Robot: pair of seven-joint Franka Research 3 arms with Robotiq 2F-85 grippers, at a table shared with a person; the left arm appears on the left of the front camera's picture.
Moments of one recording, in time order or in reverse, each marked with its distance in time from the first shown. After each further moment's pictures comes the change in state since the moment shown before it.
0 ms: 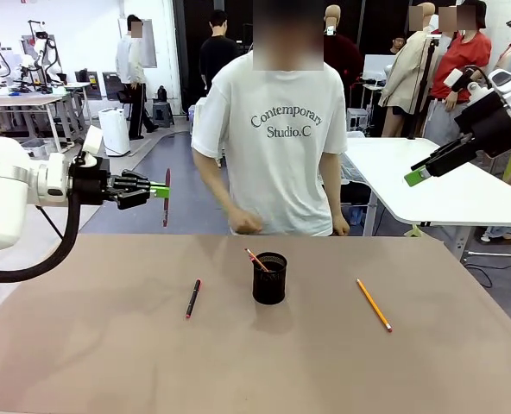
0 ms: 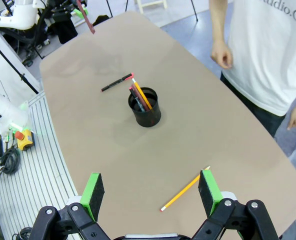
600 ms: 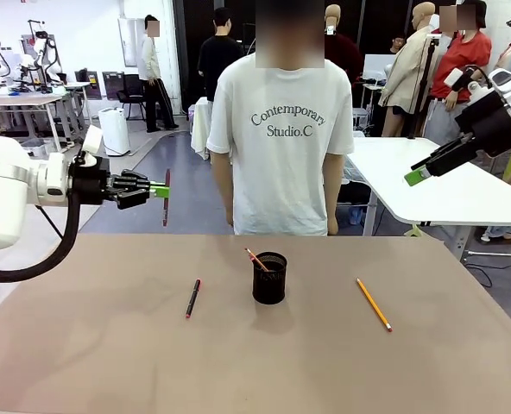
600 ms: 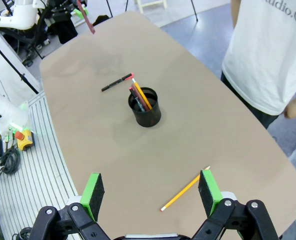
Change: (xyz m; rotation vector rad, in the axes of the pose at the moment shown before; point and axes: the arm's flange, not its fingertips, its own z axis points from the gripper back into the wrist) left arm 0.000 0.000 0.000 0.000 0.000 0.000; right arm 0.000 0.000 0.000 0.000 0.000 0.000
